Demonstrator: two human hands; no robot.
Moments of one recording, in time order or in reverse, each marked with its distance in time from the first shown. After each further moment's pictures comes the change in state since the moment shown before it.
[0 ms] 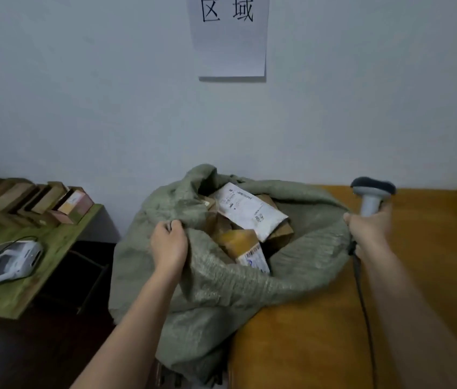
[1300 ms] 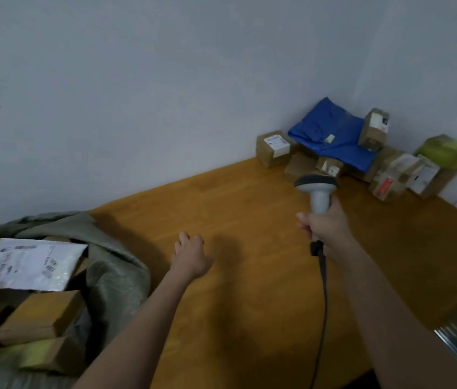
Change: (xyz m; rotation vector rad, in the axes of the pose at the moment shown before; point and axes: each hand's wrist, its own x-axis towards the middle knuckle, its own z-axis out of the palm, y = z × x) left_hand -0.276 0.057 0.355 0.963 -0.885 0.640; right_hand 0.127 0.074 -0.365 0.082 0.097 0.155
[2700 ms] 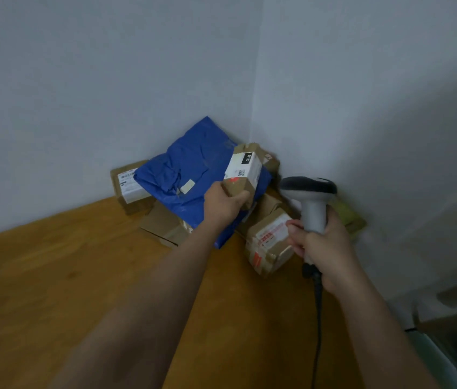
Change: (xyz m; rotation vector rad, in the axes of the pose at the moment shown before) left_hand 0.279 0.569 0.076 -0.772 0.184 0.176; right_hand 0.360 -0.051 -0.310 0.080 -0.017 -0.052
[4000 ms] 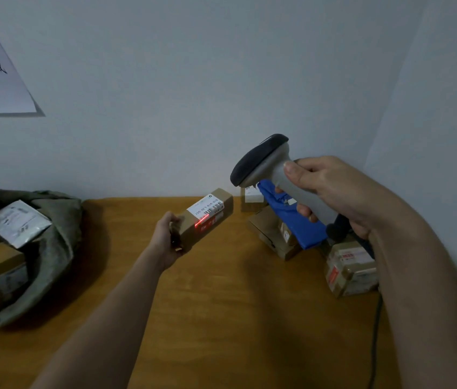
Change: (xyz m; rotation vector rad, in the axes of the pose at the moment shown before) left_hand -0.250 -0.064 -0.256 -0.836 0.490 -0.458; right_hand -0.172 -0.165 0.035 -0.424 -0.897 -0.502
